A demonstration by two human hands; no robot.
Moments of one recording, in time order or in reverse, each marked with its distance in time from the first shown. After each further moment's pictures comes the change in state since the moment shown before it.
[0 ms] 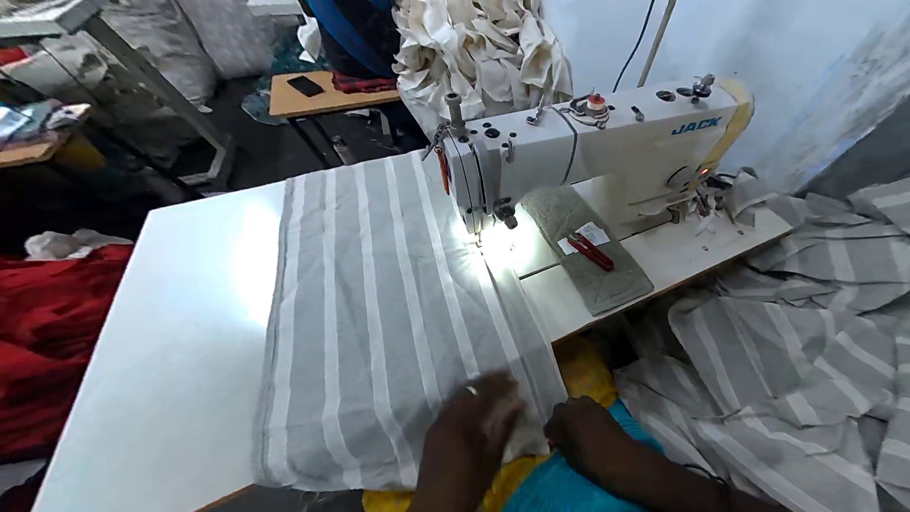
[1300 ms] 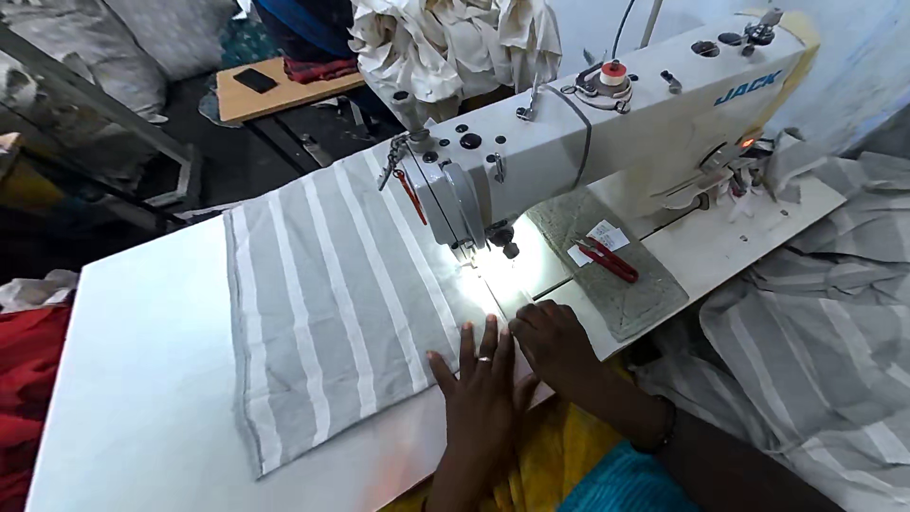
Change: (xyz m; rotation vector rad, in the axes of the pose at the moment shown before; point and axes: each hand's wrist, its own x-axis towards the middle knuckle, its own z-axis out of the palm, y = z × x) left_hand 0.103 -0.060 0.051 0.517 0.106 0.144; right_hand 0.130 0.026 -0.072 -0.227 0.983 -0.103
